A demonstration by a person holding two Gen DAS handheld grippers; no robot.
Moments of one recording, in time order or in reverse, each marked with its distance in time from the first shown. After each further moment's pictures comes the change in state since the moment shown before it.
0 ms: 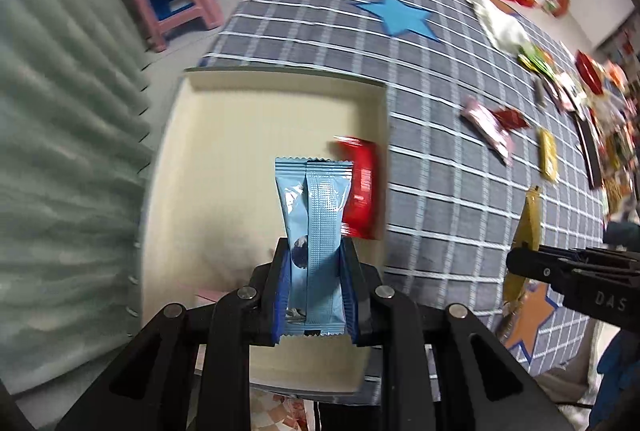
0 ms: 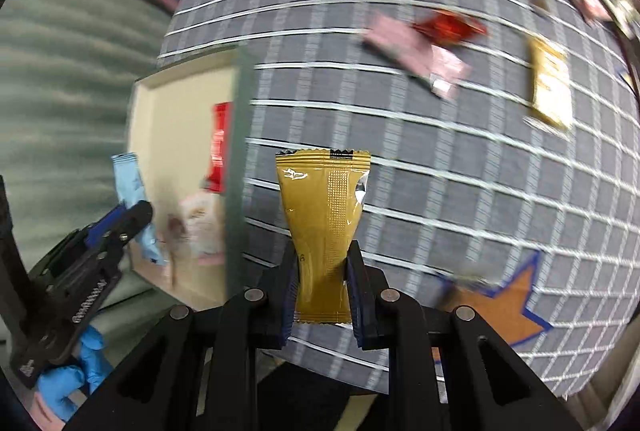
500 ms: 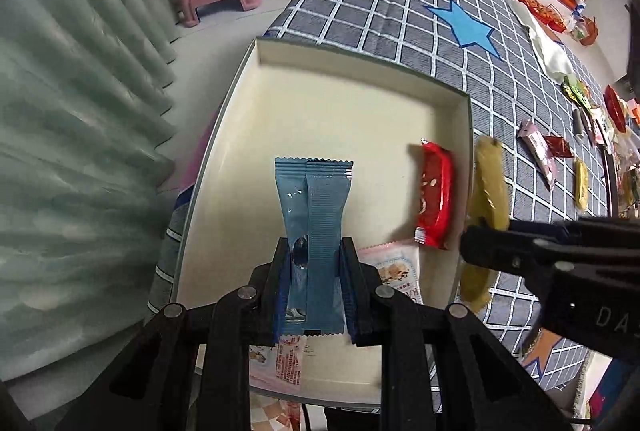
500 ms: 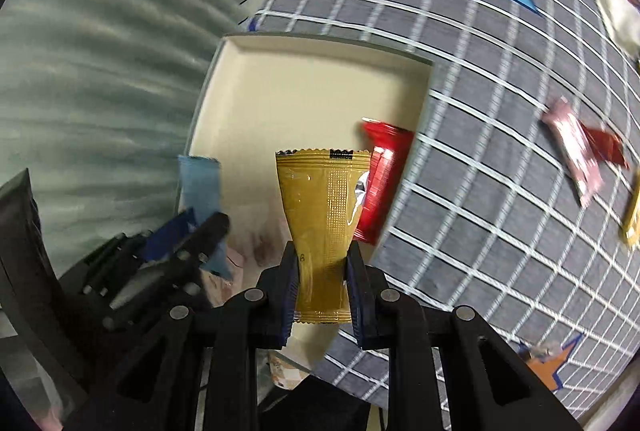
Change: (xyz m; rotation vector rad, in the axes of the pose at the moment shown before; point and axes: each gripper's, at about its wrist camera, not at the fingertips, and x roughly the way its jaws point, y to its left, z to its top) left arm 0.020 0.058 -0.002 -0.106 0.025 0.014; right arm 0.045 0.132 0.048 -0.238 0.075 0.011
